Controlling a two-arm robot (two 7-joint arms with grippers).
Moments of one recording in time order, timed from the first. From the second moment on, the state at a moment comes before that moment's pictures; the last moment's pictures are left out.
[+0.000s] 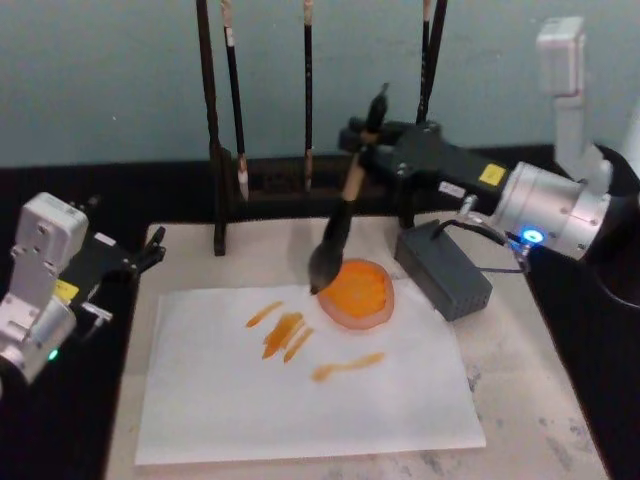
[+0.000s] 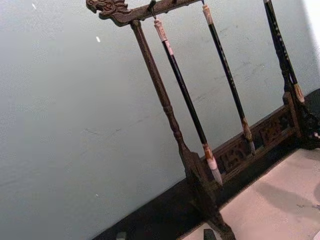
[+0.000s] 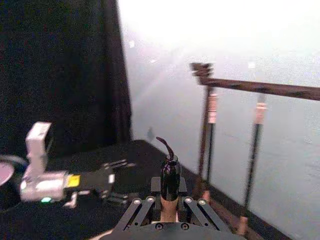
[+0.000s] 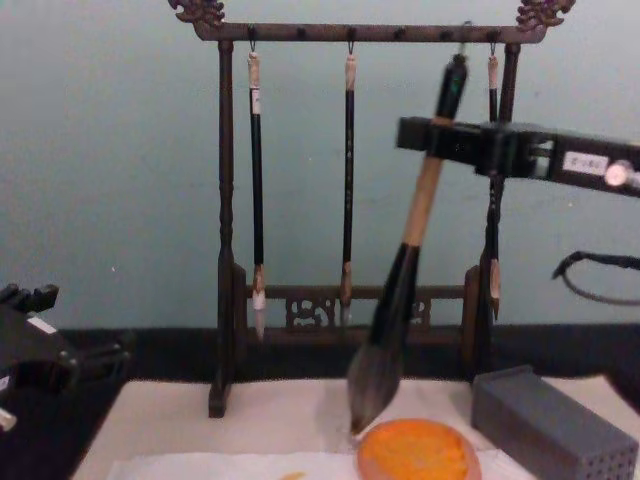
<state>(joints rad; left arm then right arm) -0.20 0.60 0.45 -1.41 -0.25 -0.12 0.03 0.48 0.50 -0.49 -1.46 0.70 0.06 0.65</state>
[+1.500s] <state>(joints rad) -0.20 0.60 0.45 -1.41 -0.25 -0.12 0.03 0.34 0.43 -0.30 -1.34 1.16 0.12 0.47</state>
